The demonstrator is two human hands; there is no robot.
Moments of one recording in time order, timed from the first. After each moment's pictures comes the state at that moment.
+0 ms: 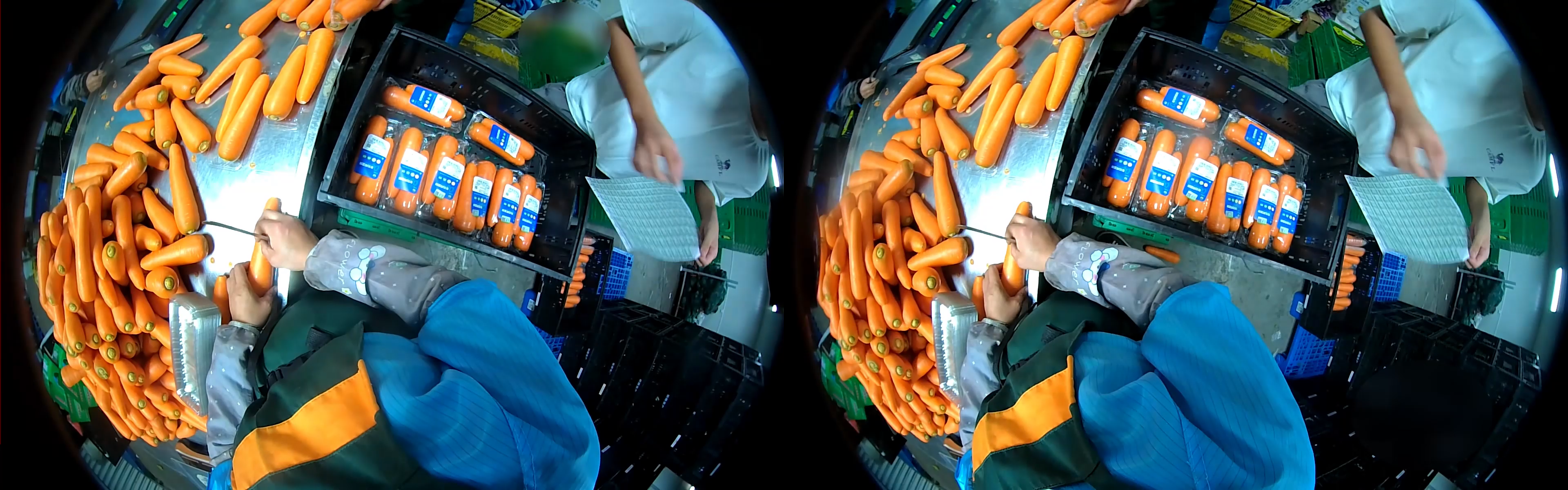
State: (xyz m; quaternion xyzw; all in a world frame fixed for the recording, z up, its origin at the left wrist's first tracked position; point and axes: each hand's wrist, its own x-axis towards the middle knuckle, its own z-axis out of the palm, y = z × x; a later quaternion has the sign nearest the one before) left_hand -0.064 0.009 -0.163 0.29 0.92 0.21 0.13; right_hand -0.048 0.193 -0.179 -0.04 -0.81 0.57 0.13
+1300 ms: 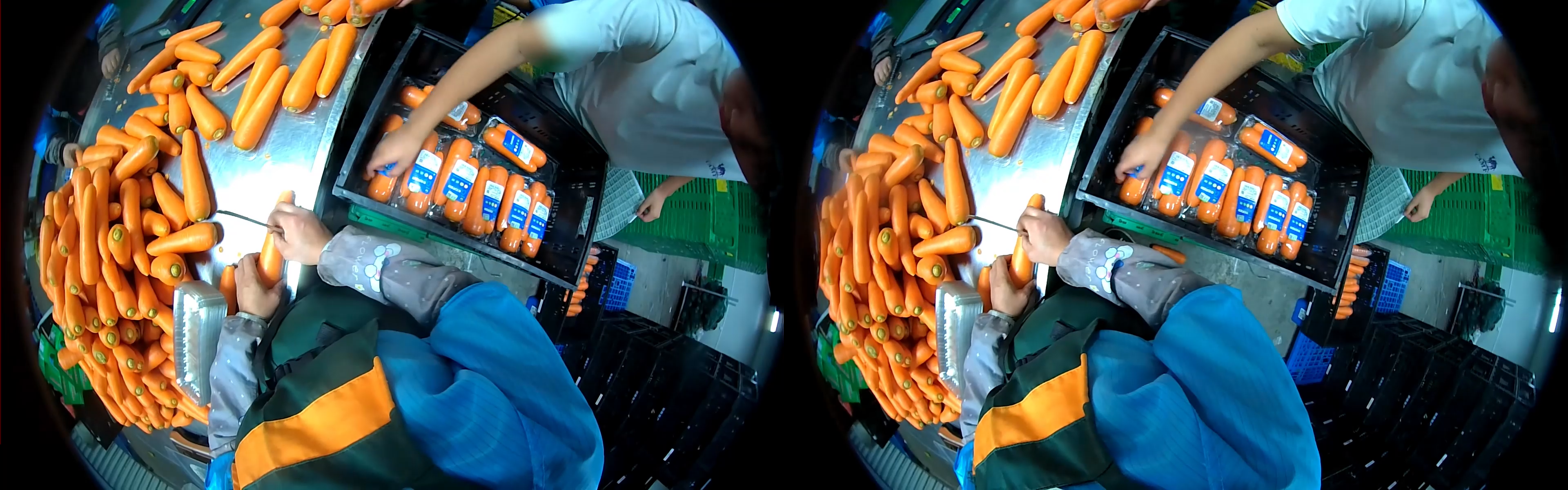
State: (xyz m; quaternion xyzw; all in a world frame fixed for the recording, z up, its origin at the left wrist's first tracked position) left_hand -0.062 0.010 -0.161 0.27 0.93 0.22 0.13; right_hand -0.048 0.192 -0.182 -0.04 -0.81 0.57 0.16
